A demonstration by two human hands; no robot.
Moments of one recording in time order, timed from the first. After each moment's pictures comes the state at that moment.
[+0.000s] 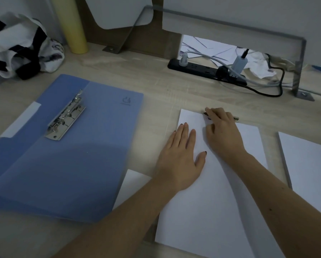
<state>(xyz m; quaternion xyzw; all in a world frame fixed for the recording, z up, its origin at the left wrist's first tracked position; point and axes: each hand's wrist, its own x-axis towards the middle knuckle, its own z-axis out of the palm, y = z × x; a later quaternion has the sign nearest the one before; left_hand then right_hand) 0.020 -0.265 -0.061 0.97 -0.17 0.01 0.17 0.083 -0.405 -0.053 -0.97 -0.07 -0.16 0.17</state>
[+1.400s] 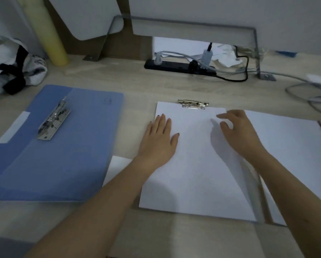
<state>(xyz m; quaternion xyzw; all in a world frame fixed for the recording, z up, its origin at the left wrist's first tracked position) 0.015 -0.271 -0.048 0.98 -0.16 -0.04 0.13 0.001 -0.477 -0.014 -0.95 0.08 -0.11 0.27</state>
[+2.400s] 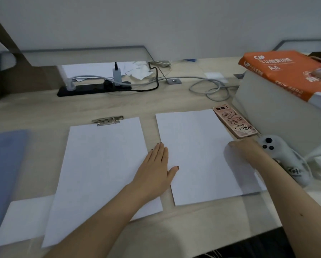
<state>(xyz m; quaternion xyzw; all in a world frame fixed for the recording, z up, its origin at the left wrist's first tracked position) -0.062 -0.426 -0.036 0.91 -0.37 -0.15 0.09 -0.125 -0.678 -0.011 -0.80 0.48 -0.03 0.35</state>
